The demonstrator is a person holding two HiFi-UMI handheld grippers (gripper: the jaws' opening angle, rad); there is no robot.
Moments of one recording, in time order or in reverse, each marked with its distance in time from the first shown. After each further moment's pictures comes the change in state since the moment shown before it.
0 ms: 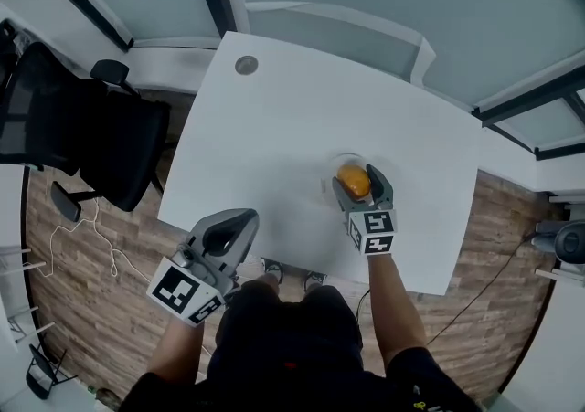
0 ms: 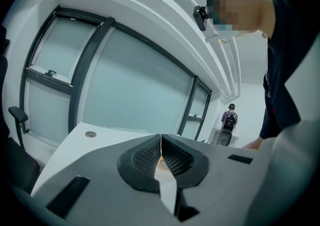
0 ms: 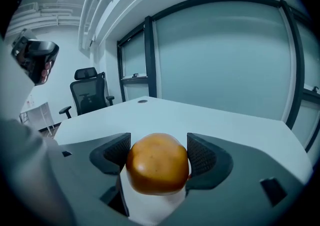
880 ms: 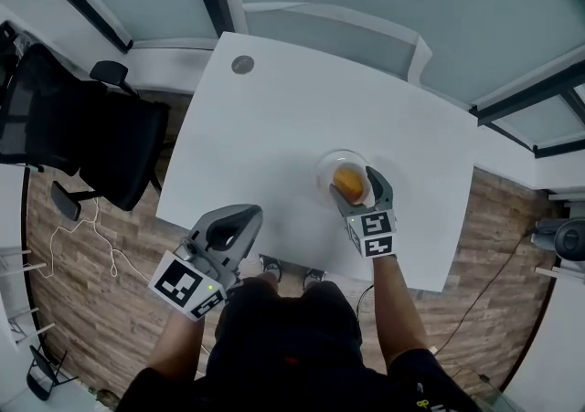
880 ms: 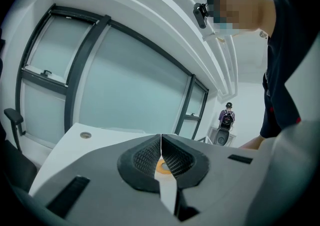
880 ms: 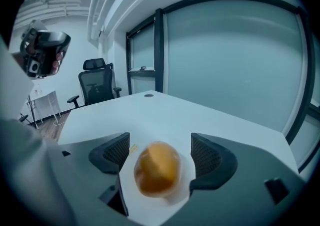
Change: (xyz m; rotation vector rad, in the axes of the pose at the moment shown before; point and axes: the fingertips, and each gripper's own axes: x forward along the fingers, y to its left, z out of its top) left arm 0.007 -0.013 0.000 0.016 0.013 -0.031; right arm -0.020 0.010 -0.002 -0.100 0.076 0.057
